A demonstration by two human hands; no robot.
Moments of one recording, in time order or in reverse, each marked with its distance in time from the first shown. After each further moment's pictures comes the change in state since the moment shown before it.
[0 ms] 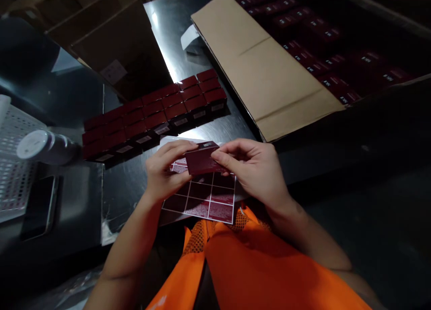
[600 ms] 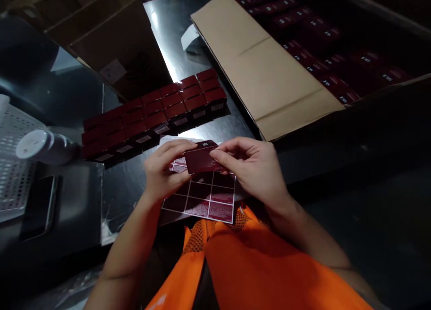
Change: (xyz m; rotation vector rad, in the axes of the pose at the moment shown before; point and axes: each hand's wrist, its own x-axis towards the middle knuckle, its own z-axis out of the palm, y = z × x) left_hand 0.000 0.001 -0.001 0.002 0.002 0.011; right_hand 0.001 -0.002 0.001 -0.073 0.019 -0.026
